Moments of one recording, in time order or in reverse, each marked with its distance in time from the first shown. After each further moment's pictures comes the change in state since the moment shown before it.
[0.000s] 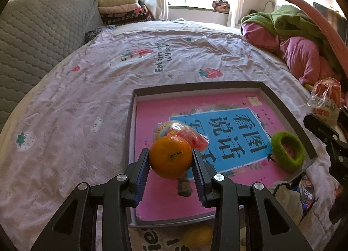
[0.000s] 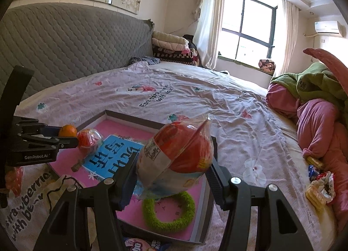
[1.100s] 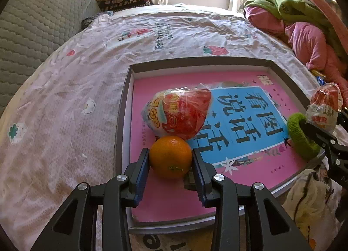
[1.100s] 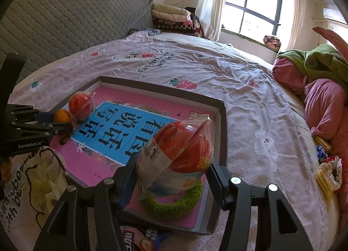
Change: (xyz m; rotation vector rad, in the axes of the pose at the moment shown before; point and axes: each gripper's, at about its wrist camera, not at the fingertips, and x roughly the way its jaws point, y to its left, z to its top) left arm 0.037 0.003 -0.013 0.011 0.103 0.015; right arm 0.038 -0.004 -0.026 0.007 0.200 0.017
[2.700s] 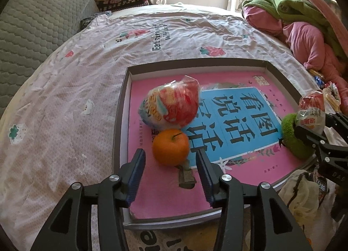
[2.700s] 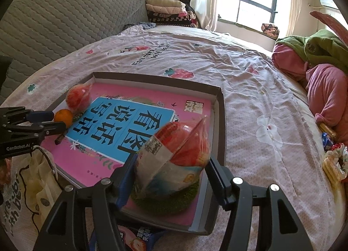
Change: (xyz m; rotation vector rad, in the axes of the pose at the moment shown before) left arm -0.007 -0.004 0.002 0.008 0.001 -0.009; right arm 0.011 -0.011 -0.004 0.059 0.045 0.019
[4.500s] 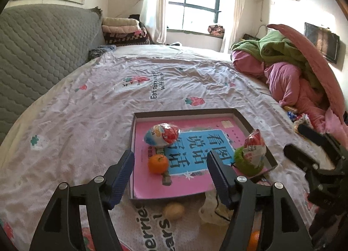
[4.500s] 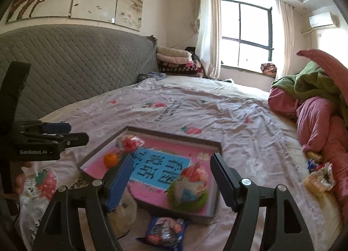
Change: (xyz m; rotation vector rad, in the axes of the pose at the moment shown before) left arm -0.131 -0.001 -0.017 -0.065 -0.269 -0.069; right arm -0.125 0.030 -0.003 -0.004 -0.334 0.055
